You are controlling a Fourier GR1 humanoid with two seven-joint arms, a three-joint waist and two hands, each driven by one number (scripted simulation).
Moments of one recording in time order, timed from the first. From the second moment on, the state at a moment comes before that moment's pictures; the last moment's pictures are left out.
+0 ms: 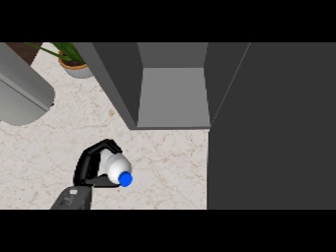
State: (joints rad) left arm -0.30 0.06 0.10 -0.54 -0.05 -0.05 -1.01; right arm 1.04 -0.27 0.37 -2.50 -0.04 0.29 -0.41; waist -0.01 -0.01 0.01
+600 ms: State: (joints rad) left arm -0.29 0.01 -0.22 -0.79 0.20 0.12 -0.75; right arm 1.05 -0.29 0.33 -2.50 -0.05 0.29 -0.42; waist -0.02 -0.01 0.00
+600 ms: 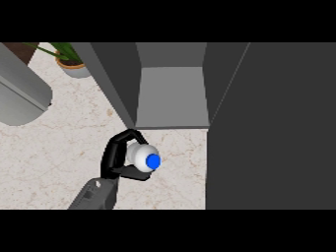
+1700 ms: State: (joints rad) left arm -0.79 0.00 -0.38 -0.70 0.49 0.54 -0.35; right arm 1.11 -0.31 0.23 -2.49 -0.08 0.35 -0.53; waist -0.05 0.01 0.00
